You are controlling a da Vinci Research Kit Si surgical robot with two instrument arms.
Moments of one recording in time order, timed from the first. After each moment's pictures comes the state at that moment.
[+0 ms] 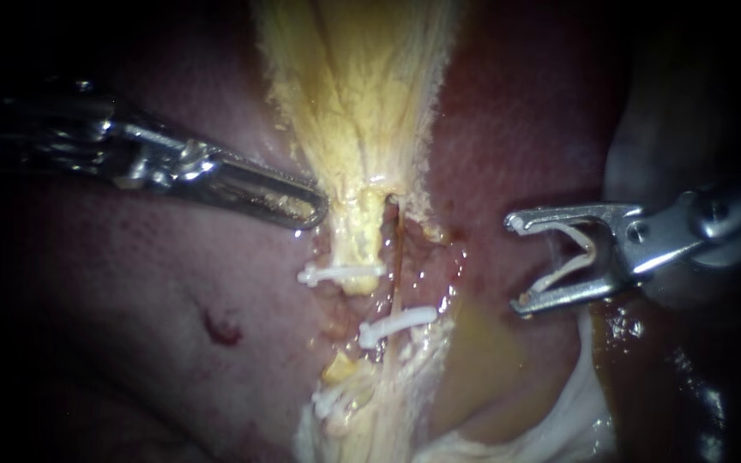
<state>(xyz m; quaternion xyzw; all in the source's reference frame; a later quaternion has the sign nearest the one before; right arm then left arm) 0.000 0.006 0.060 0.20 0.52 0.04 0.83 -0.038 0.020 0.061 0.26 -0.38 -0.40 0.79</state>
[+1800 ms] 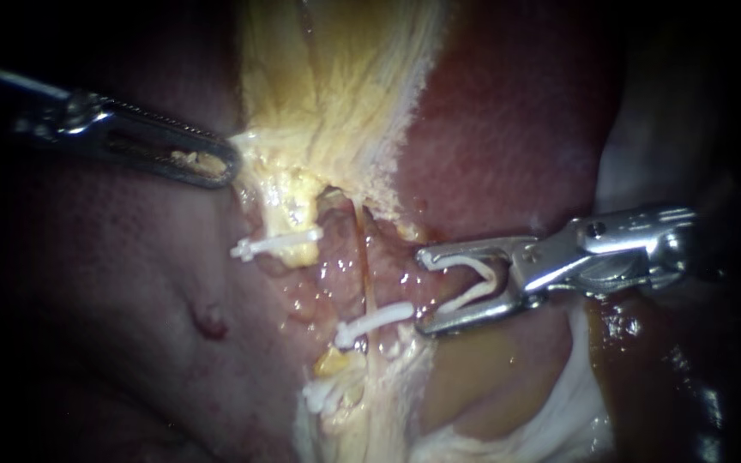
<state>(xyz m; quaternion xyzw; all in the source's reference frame) 0.009 0.004 0.068 0.32 0.52 0.15 0.78 -0.030 0.023 0.052 0.24 -0.39 -0.43 0.78</state>
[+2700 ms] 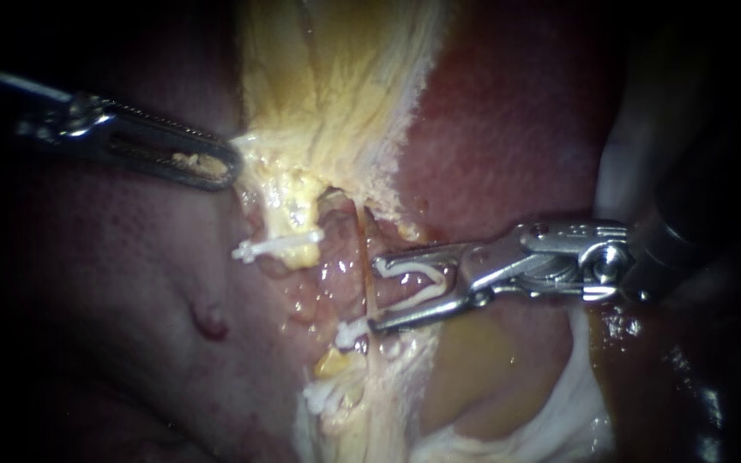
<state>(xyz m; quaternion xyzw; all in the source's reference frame) 0.013 0.003 0.074 0.37 0.51 0.19 0.75 -0.030 0.023 0.053 0.24 -0.39 -0.43 0.78</state>
